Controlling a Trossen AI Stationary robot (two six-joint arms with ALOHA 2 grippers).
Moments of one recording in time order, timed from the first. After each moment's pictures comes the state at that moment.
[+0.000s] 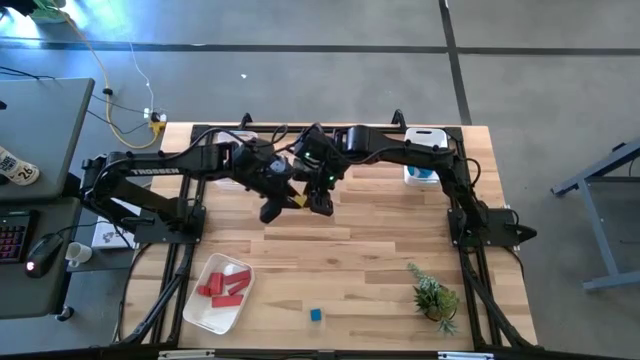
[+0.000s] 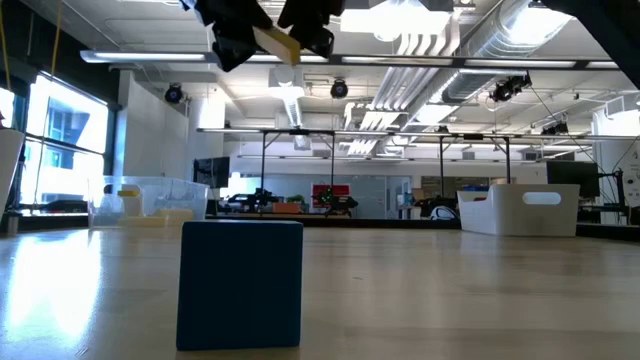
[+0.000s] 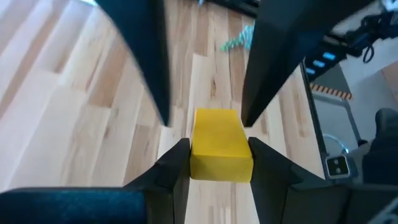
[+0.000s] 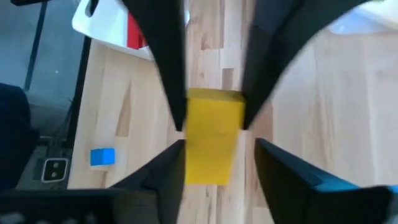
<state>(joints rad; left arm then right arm) 0.26 1.28 1.11 -0.55 0.30 -0.18 -0.12 2.12 2.32 -1.21 -0.35 -0.02</state>
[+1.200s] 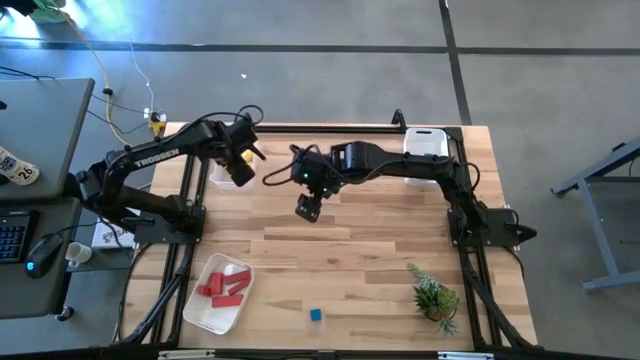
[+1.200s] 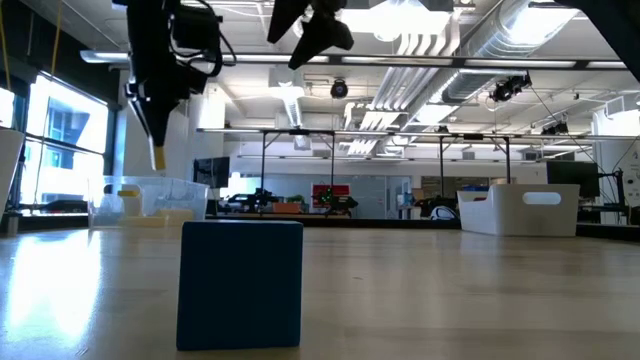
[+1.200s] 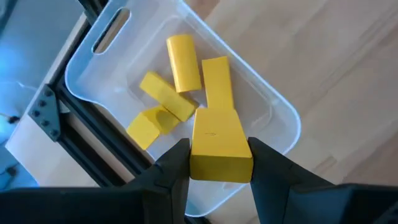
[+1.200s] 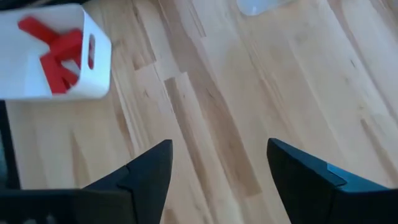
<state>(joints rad) 0.69 1.26 1.05 -1.18 -0.28 -0.10 -0.02 2.12 2.31 -1.20 0.02 0.37</state>
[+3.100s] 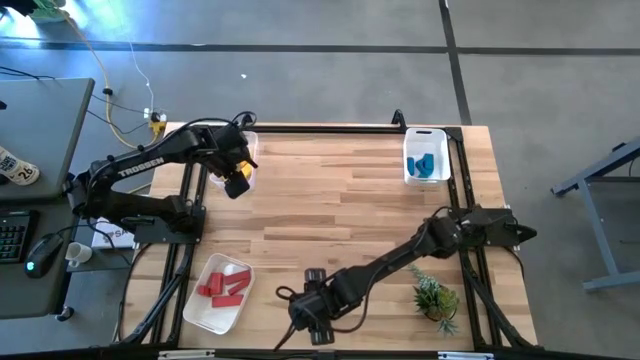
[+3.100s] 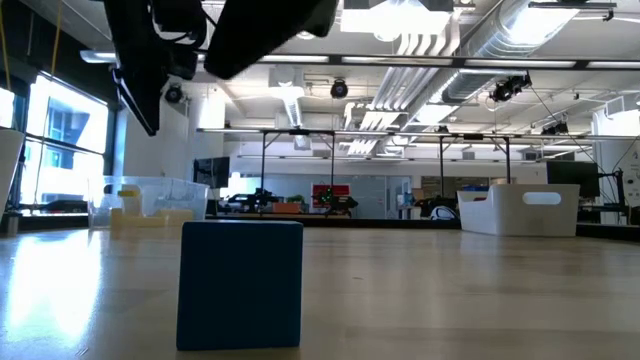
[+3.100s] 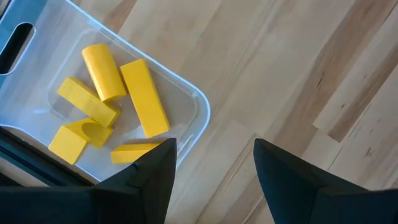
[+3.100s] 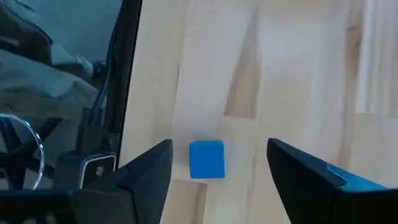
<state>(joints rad) 0.65 1.13 0.99 -1.16 -0.03 -0.02 0.50 2.41 2.31 -1.02 0.05 0.36</state>
